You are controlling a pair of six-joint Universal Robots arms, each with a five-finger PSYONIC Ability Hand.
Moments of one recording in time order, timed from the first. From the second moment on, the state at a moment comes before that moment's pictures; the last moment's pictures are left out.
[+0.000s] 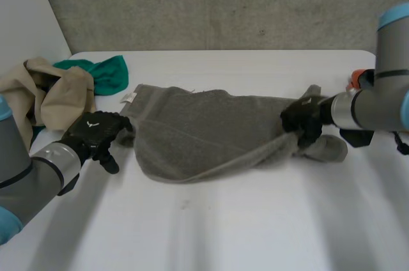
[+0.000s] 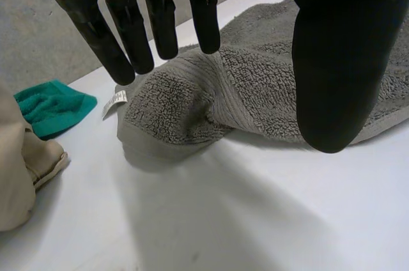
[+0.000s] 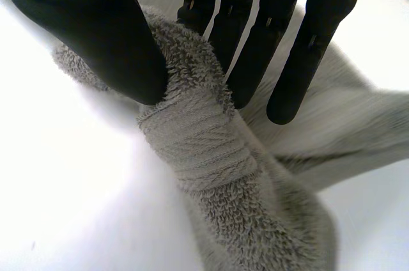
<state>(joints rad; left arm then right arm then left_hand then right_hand) 4.53 -1.86 -1.79 3.26 -1.31 3.45 1.80 -0.70 0.64 0.86 1.20 2.49 0.42 0.41 0.42 0.41 0.23 1.11 1.17 1.17 1.19 0.98</state>
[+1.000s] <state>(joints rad) 4.29 -2.01 -1.42 3.11 -1.65 3.19 1.89 -1.31 0.95 0.60 1.31 2.72 1.17 1.19 1.18 1.19 0.97 1.11 1.17 1.18 1.20 0.99</state>
